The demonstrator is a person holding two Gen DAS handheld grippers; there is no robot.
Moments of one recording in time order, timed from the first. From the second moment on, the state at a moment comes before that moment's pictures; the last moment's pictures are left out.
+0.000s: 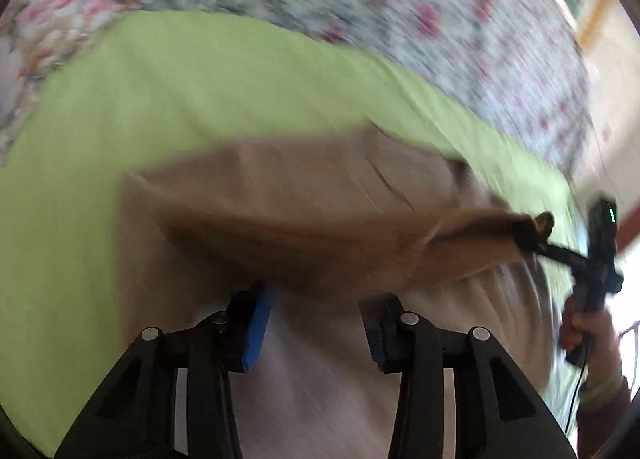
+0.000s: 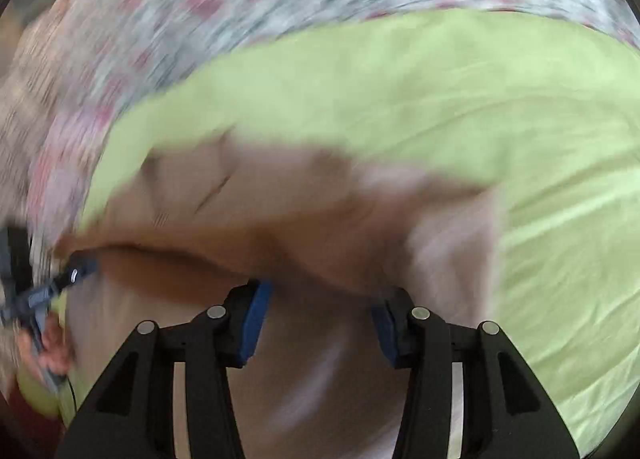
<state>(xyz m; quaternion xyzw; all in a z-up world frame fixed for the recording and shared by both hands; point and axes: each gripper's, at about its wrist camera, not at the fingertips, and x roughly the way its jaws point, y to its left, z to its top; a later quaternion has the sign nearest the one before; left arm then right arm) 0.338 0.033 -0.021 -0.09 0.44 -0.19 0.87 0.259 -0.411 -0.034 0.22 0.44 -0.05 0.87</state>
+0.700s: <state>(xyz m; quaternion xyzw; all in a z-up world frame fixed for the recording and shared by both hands) 0.156 0.065 -0.034 -0.18 0.43 -0.22 0.86 0.099 -0.351 -0.028 0.26 0.40 -0.02 0.88</state>
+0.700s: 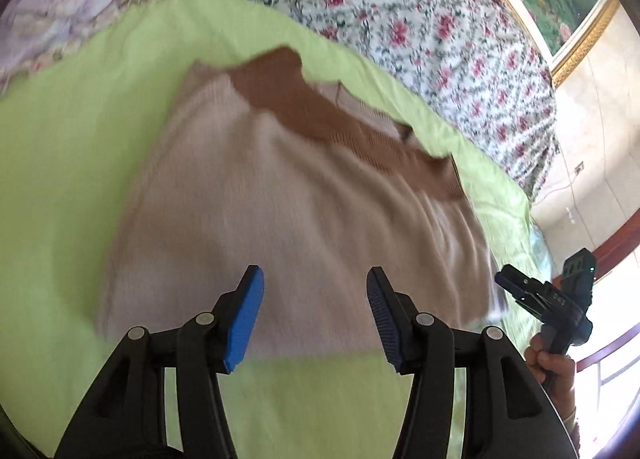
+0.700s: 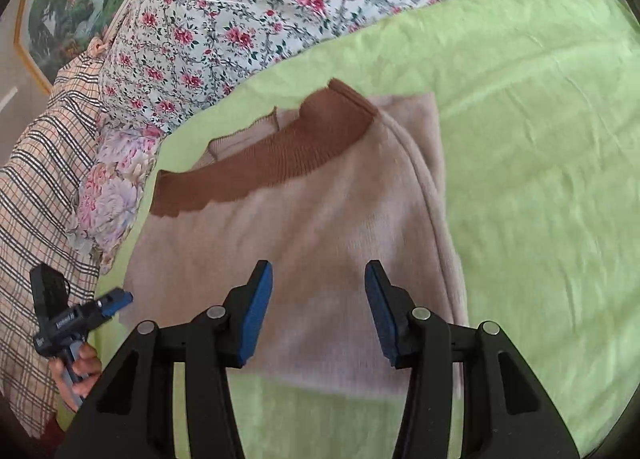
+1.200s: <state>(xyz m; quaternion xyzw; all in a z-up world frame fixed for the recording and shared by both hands) 0.108 0.079 -0.062 -0.24 0.46 -0.20 0.83 0.048 -0.340 -0.032 0.28 0.40 -0.03 0.87</state>
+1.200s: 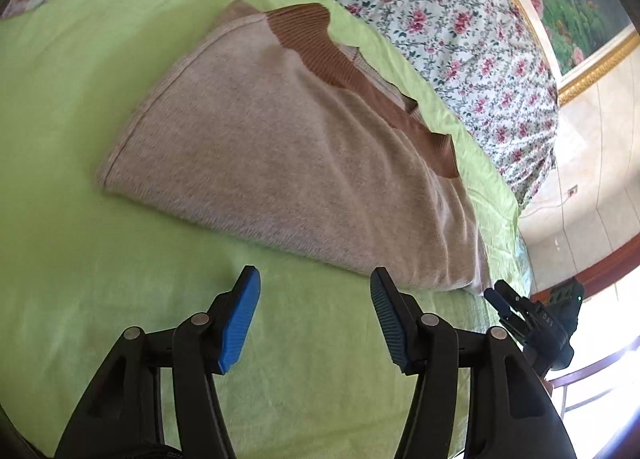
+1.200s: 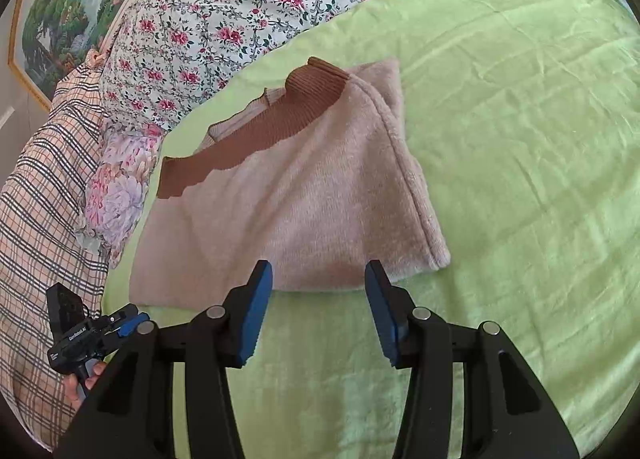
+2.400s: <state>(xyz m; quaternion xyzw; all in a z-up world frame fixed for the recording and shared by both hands) 0.180 -0.023 0.006 -0.16 0.33 -0.22 0.90 0.203 -0.351 -0.014 0.32 0.44 0.16 0.82</state>
